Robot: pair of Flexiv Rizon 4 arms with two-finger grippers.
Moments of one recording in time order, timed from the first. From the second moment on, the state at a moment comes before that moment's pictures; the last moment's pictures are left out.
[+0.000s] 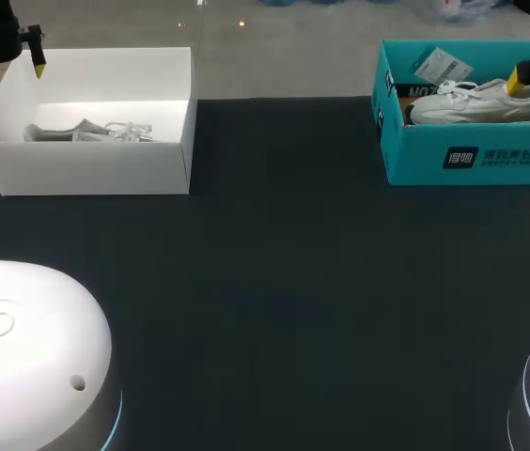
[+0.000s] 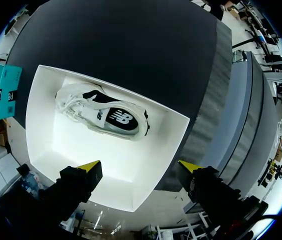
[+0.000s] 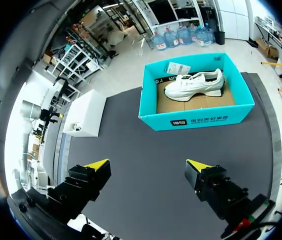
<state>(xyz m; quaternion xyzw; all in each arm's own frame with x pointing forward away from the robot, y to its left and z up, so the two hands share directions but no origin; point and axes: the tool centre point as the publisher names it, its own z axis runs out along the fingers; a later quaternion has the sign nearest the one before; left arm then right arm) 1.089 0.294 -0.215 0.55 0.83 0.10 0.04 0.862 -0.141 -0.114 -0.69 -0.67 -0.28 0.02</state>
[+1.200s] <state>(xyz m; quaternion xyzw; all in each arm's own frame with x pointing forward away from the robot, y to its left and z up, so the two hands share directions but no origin) 1.089 0.294 -0.215 0.55 0.83 0.10 0.04 1.045 -0.196 -0.163 -0.68 -0.68 -0.13 -0.23</state>
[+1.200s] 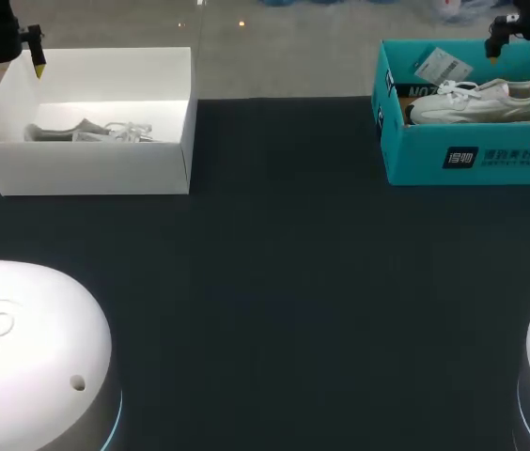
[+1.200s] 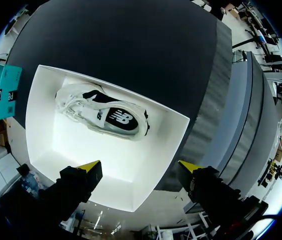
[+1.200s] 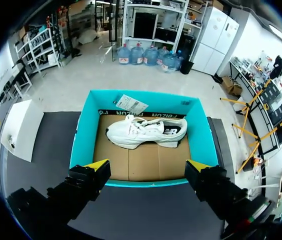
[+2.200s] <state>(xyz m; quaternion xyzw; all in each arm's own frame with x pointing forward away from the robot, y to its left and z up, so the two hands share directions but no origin) 1.089 0.294 -0.215 0.55 0.83 0.10 0.04 1.147 -0.296 -0.176 -0.67 -0.71 -0.04 -0.22</state>
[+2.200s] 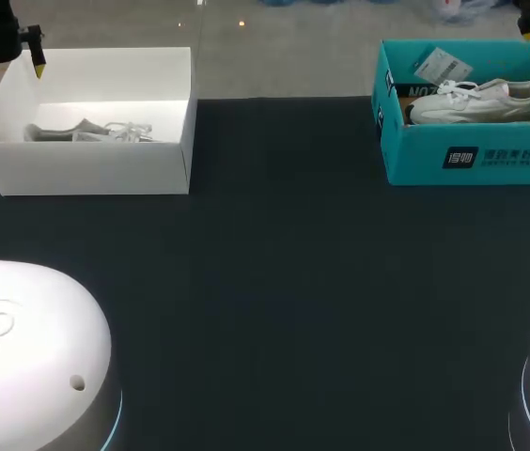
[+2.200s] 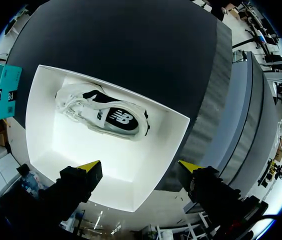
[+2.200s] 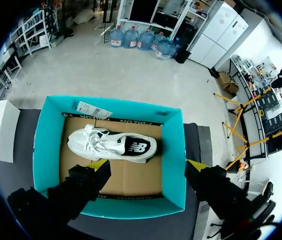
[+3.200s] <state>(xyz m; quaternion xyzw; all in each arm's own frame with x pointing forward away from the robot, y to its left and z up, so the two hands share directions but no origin) 1.089 0.294 -0.215 0.55 0.83 0.10 0.04 1.129 -0.291 -0.211 -0.75 -0.65 -0.01 -0.12</state>
